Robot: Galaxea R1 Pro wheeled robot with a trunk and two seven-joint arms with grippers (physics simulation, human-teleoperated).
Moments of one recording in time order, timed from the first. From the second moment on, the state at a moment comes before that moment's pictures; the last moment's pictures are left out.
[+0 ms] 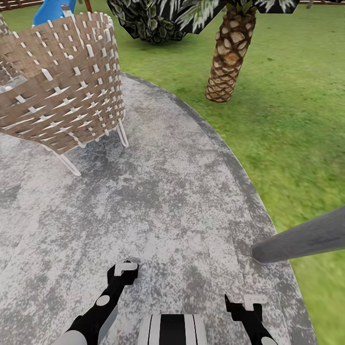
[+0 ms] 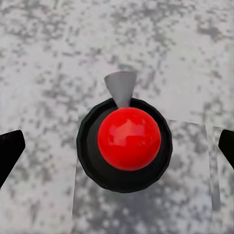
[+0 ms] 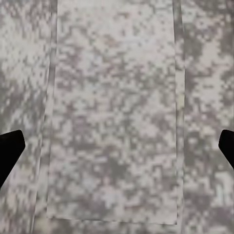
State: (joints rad) left arm -0.53 -0.03 -0.10 -0.41 0.05 -0.30 0.05; right arm -0.21 -0.03 0.00 -0.76 -0.01 -0.16 -0.04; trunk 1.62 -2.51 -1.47
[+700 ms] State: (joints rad) left arm -0.53 -0.04 -0.10 -0.41 0.05 -0.30 0.05; right arm -0.21 -0.03 0.00 -0.76 -0.01 -0.16 -0.04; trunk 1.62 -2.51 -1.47
